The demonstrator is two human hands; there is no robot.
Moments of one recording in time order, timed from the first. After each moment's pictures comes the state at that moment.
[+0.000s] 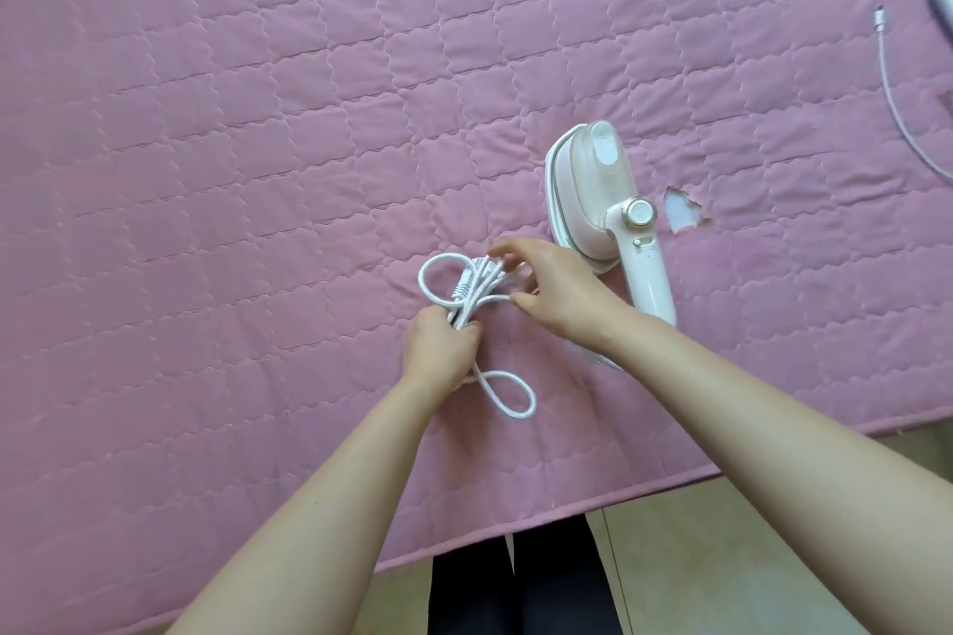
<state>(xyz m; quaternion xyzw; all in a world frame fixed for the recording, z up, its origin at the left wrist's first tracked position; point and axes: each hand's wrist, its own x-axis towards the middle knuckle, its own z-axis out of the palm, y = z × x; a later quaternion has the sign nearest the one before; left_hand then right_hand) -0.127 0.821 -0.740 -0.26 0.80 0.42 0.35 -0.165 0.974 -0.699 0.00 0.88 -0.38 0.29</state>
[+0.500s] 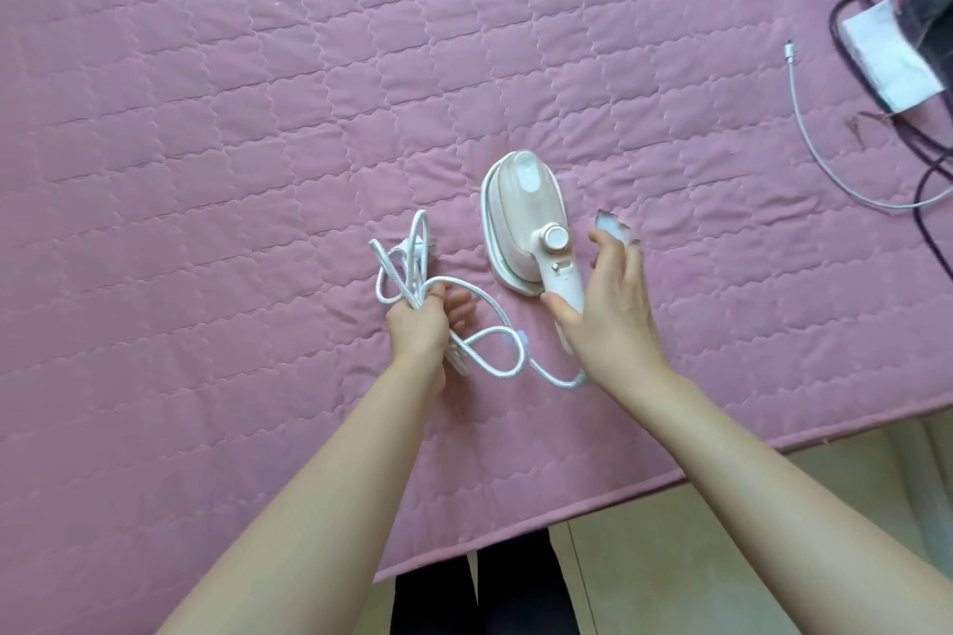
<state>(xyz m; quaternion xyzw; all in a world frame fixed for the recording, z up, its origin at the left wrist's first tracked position) -0.158 0.897 -0.731 -0.47 0.56 0.66 0.19 -0.132 1.054 -0.667 0.19 0.93 -0.29 0.15</state>
